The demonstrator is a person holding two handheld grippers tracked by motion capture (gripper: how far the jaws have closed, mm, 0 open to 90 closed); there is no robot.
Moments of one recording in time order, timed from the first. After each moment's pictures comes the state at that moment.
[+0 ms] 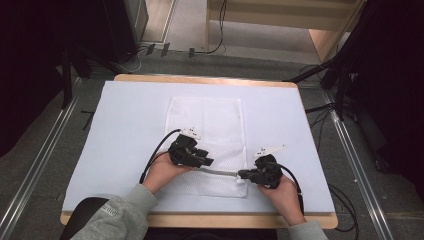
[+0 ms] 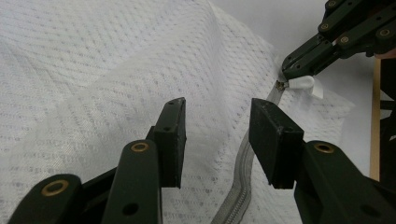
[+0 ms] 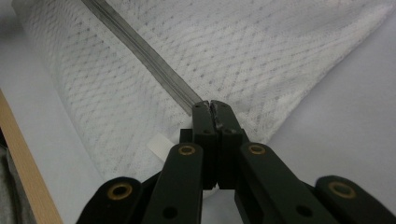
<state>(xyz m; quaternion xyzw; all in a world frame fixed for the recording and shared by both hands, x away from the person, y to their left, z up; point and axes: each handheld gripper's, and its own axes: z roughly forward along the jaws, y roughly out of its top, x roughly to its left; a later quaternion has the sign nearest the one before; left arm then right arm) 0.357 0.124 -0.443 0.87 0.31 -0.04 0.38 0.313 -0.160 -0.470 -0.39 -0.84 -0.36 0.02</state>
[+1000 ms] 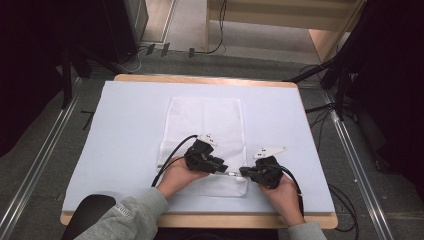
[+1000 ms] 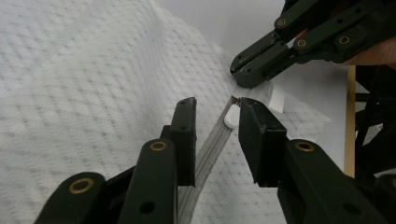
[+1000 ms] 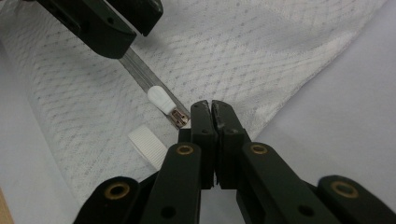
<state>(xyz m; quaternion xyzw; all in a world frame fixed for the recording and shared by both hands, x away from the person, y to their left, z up) 0.346 0.079 -0.452 0.88 0.28 -0.07 0.38 0.312 -0.162 -0.473 -0.37 -0.85 -0.37 -0.04</state>
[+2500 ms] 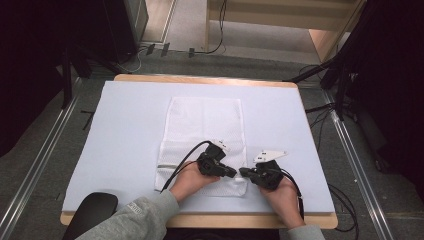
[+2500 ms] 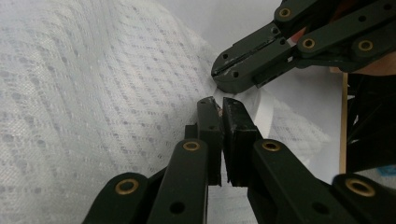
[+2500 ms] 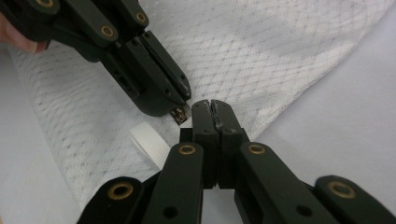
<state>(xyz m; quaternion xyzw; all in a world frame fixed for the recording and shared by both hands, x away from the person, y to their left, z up) 0.346 0.049 -0.471 0.88 0.29 -0.11 0.36 0.305 -0.162 -0.477 -0.35 -0.85 -0.39 -0.06</state>
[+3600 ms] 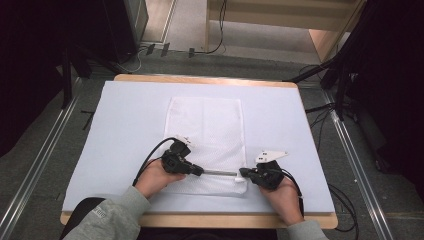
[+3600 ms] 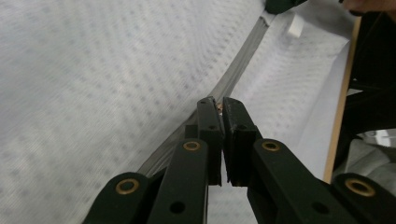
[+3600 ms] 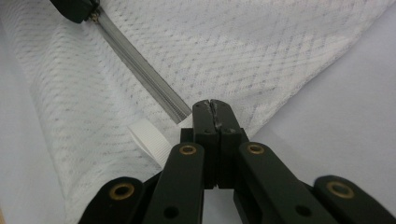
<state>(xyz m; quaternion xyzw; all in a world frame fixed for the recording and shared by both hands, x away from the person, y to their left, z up) 0.341 0.149 -0.452 0.87 0.34 -0.12 0.33 0.306 -0.165 -0.479 -0.35 -0.85 -0.39 -0.06</state>
